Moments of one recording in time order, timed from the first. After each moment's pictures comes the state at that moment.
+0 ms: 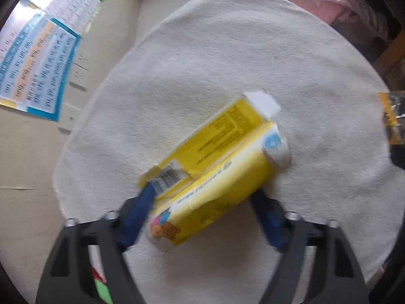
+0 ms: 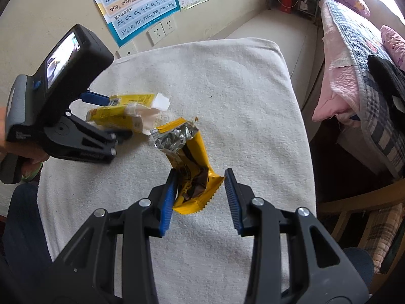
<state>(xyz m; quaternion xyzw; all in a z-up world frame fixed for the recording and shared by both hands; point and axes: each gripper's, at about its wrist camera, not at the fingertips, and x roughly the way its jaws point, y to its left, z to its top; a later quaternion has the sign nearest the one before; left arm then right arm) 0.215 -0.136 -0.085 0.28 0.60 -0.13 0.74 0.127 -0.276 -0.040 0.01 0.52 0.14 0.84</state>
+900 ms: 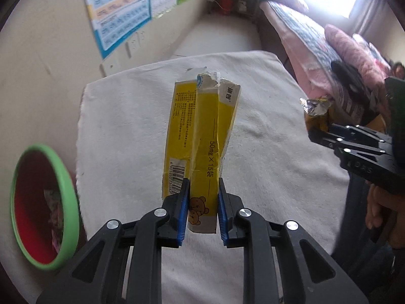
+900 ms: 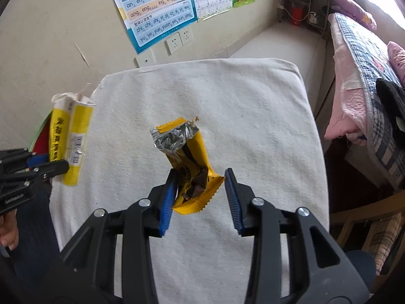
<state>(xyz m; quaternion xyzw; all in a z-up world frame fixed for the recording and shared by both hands) 0.086 -0.017 -0.005 0.00 0.54 -0.09 0.84 0.118 -0.236 -0.015 0.00 0.50 0.16 0.85</state>
